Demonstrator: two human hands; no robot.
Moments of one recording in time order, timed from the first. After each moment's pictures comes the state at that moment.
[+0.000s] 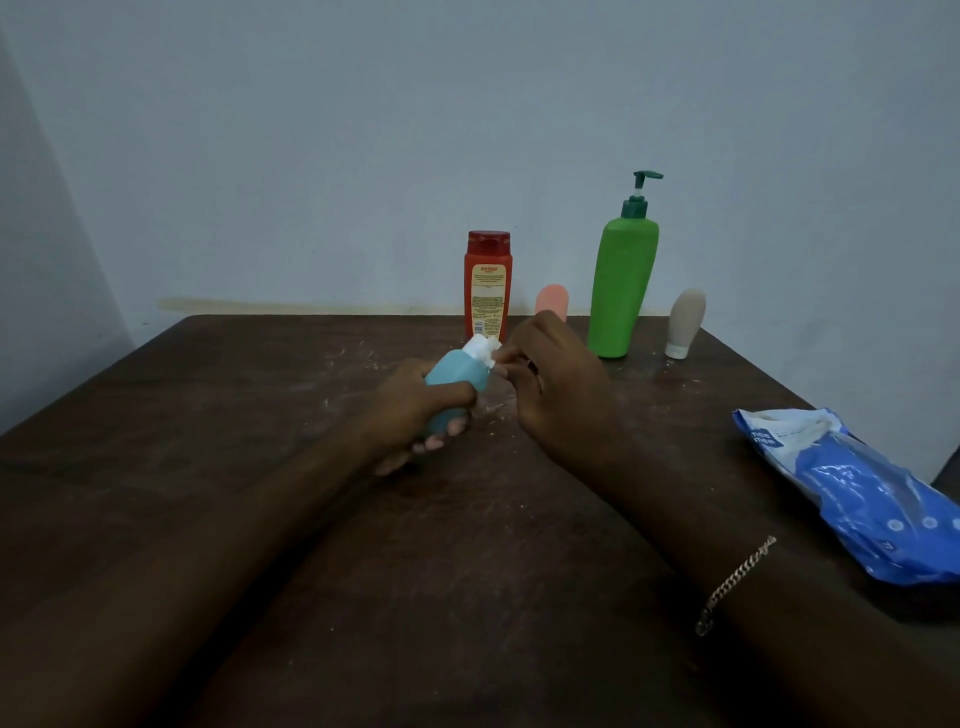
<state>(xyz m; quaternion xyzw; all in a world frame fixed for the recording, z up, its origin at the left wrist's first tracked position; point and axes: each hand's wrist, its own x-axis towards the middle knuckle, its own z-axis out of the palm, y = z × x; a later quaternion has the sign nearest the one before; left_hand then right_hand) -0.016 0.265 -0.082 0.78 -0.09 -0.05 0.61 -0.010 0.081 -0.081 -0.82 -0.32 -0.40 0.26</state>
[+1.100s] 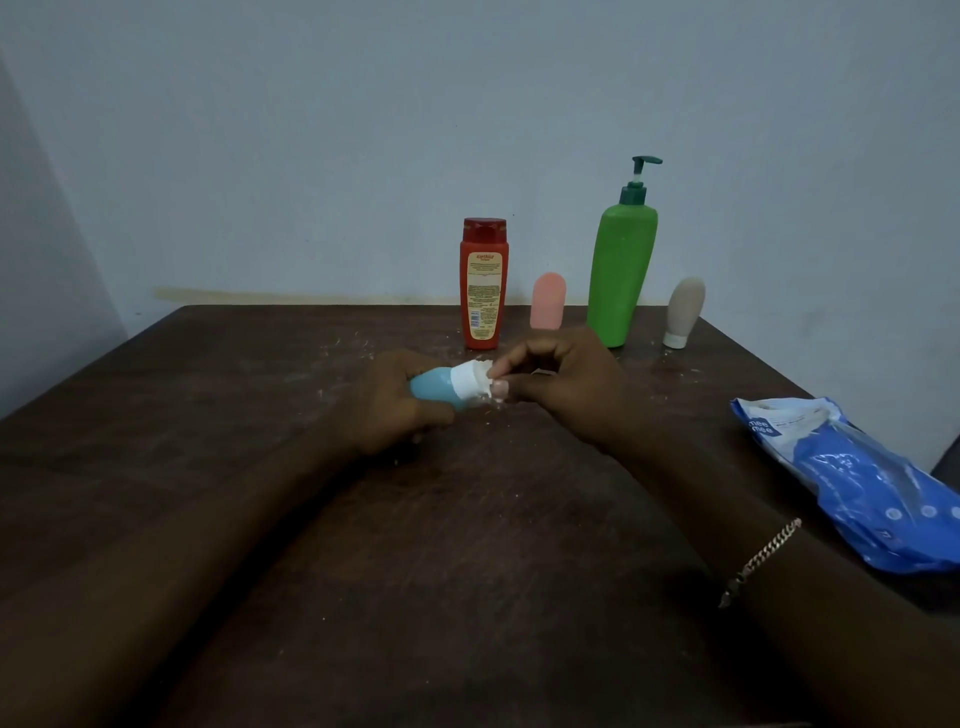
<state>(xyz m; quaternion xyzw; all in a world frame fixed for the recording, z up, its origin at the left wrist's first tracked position) -0.020 0.278 -0.086 0.89 -0.12 0.05 0.44 -0.007 0.062 -0.073 -0.81 -0.29 -0.12 0.49</state>
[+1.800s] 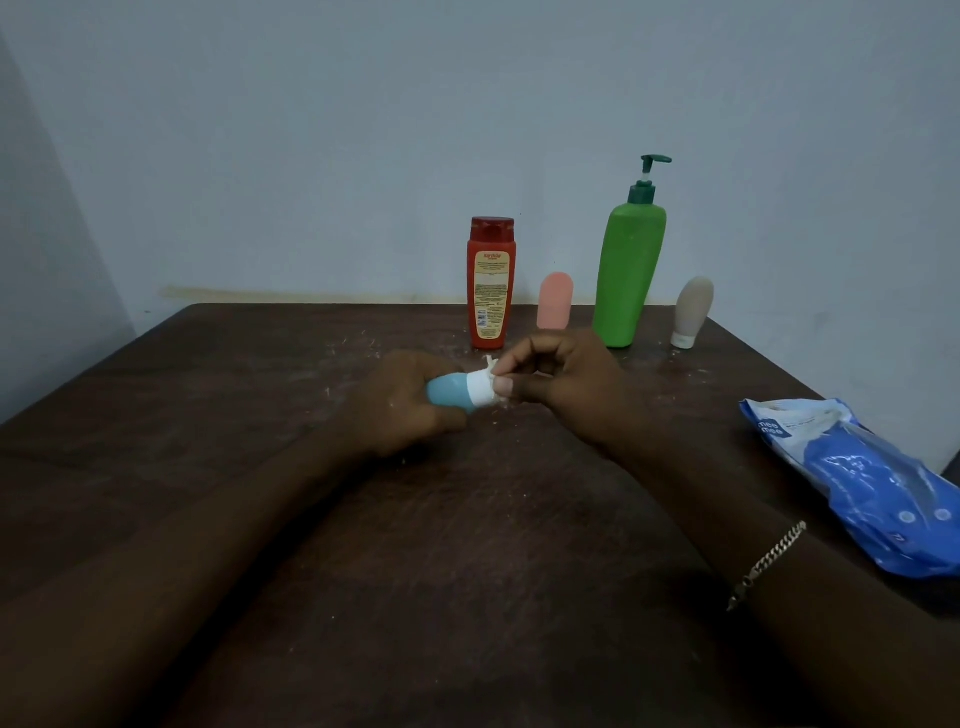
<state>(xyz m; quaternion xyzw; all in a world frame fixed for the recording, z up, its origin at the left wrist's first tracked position) -0.020 0.275 -0.083 0.92 -0.15 0.07 0.35 -0.003 0.067 -0.081 -0.79 -0.28 -0.10 0.54</state>
